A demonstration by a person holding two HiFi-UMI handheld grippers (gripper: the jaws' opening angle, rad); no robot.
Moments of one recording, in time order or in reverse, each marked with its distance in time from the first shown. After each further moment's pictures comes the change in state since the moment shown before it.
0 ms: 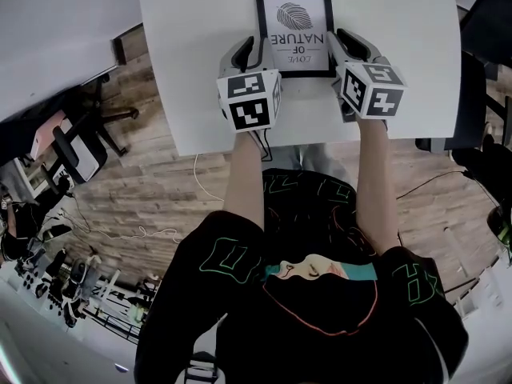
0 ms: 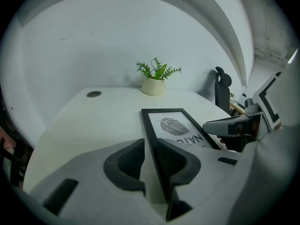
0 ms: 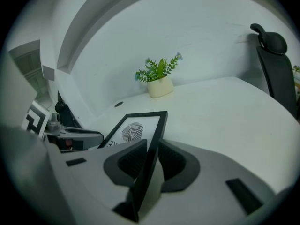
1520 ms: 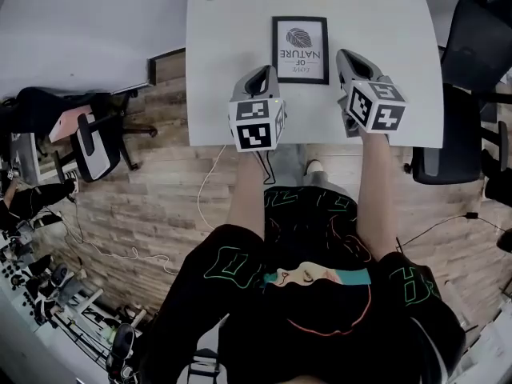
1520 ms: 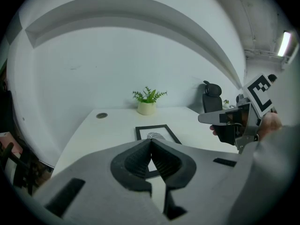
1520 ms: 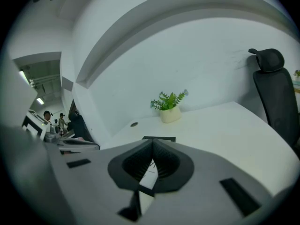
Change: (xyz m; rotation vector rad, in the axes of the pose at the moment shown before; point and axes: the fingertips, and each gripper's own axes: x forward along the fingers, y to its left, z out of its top) left arm -0.110 -0.047 0.019 0.056 -0.194 0.025; right arm -0.106 0.029 0.044 -0.058 -0.230 0.094
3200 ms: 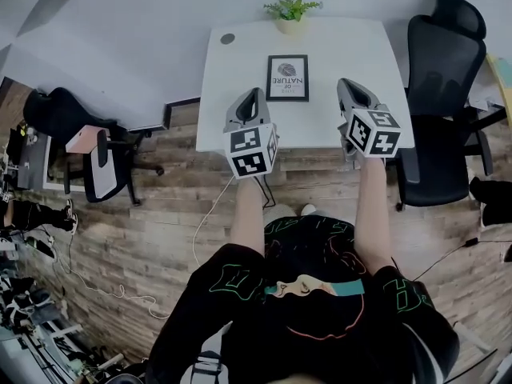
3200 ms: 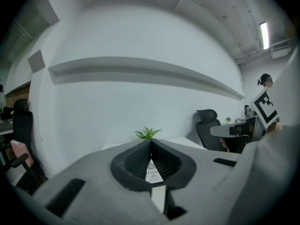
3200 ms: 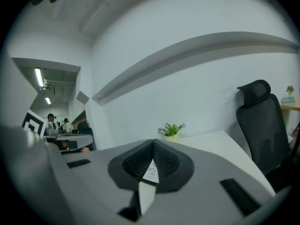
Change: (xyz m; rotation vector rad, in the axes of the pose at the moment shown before) left arm -0.182 -0.065 0.067 0.063 -0.394 0.116; right arm -0.187 0.043 0.046 -0.085 -0.274 0.025
